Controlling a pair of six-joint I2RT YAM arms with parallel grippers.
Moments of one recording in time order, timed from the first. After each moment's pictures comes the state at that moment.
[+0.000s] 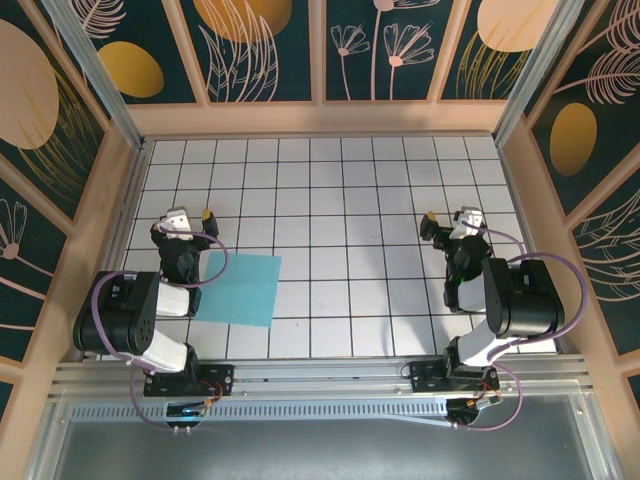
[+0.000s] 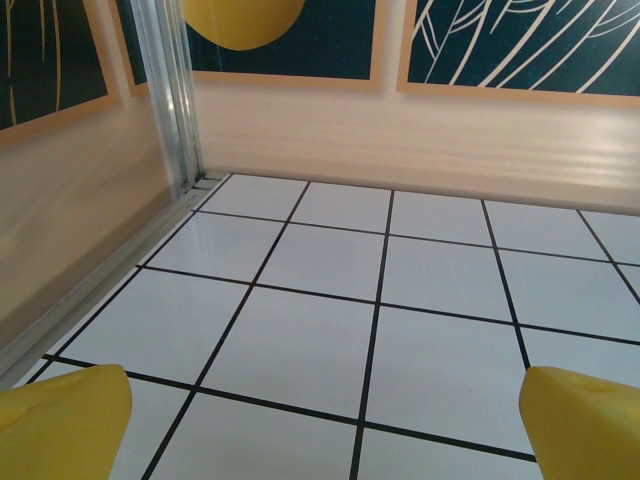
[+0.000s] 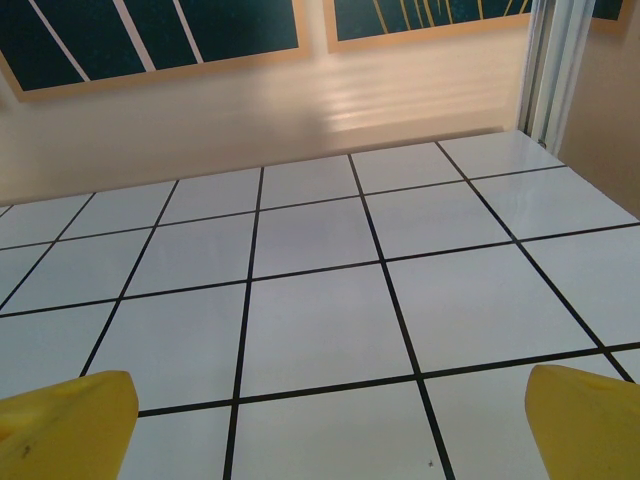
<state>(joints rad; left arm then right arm) -0.02 1.52 0.23 1.19 -0.22 -0.07 -0.04 1.56 0.22 1.21 -0.02 0.10</state>
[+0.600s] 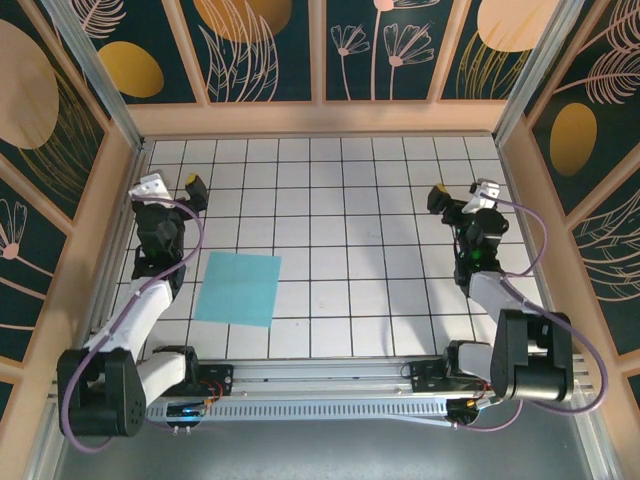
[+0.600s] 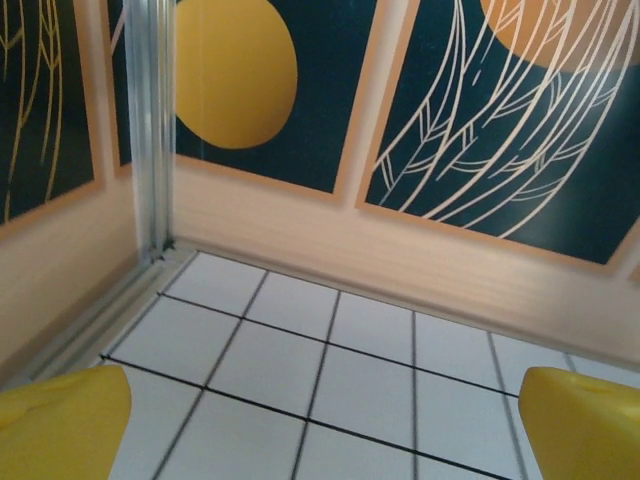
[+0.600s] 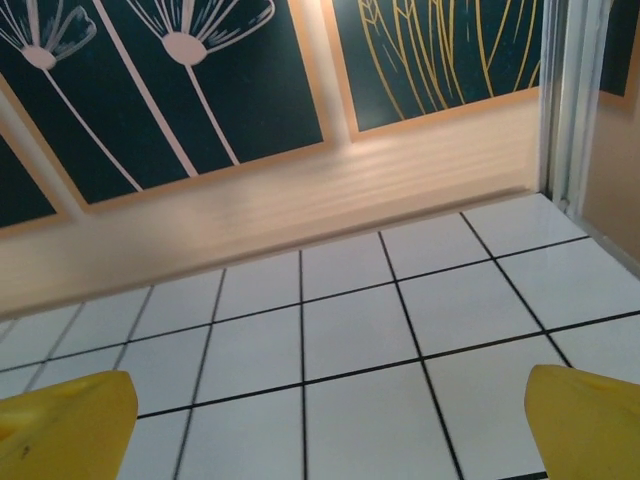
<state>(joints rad) -0.02 1.07 0.55 0.42 -0.18 -0.28 -0.05 1.19 0.44 0.65 -0.08 0.25</state>
